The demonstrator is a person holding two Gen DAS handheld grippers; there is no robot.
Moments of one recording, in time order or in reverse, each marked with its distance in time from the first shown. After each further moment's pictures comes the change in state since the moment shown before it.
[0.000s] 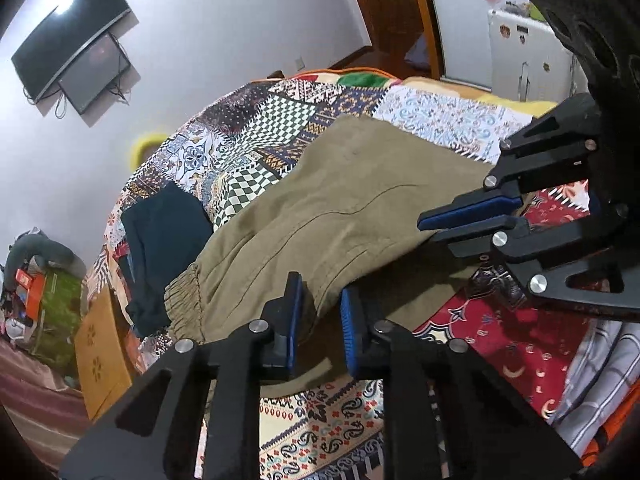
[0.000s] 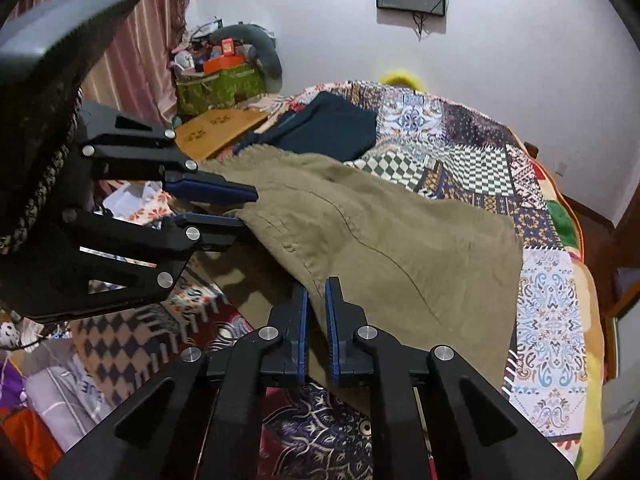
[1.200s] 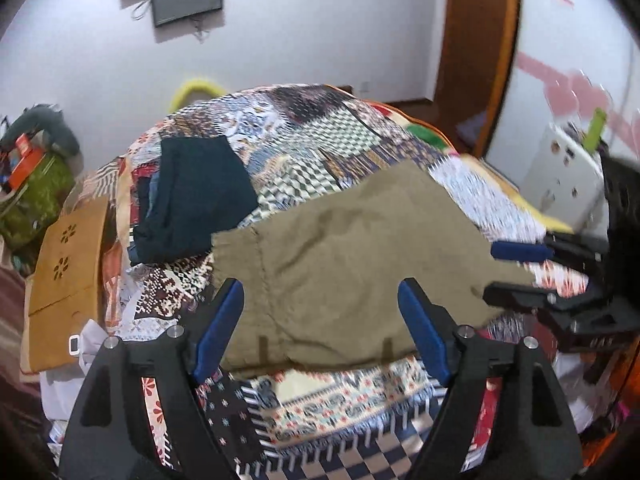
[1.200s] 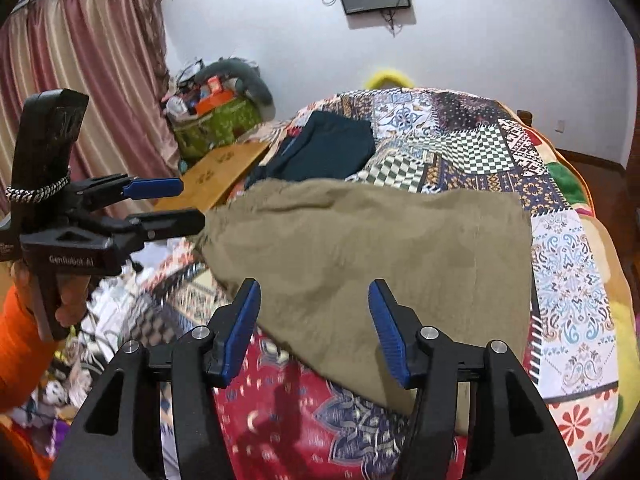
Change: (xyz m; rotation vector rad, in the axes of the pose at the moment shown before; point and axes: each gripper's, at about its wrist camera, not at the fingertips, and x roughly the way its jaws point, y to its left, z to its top) left arm -0.040 0.092 -0.029 -0.461 -0.064 -0.052; right arm -0.016 -0.012 0.002 0.224 -0.071 0.081
